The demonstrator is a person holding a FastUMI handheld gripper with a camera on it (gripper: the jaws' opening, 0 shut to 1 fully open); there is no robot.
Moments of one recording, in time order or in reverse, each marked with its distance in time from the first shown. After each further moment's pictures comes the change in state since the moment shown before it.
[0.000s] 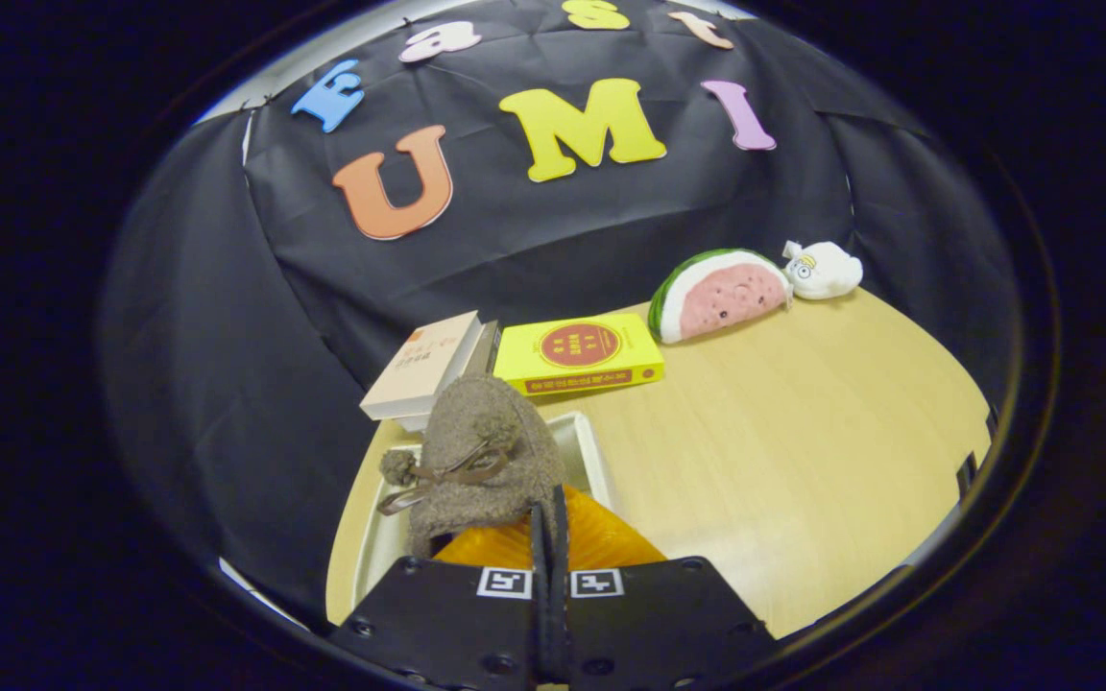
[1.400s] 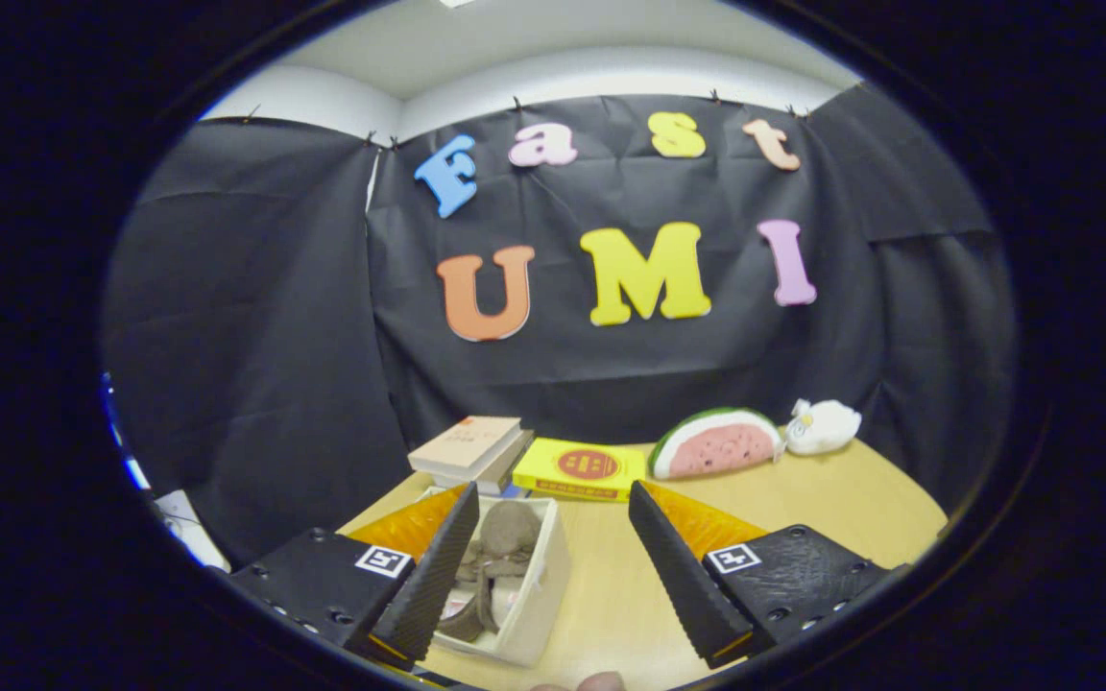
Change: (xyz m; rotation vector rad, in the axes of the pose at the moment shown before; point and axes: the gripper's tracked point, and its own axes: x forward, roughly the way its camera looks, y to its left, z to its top) arm -0.158 -0.058 0.070 -0.285 -0.504 0.176
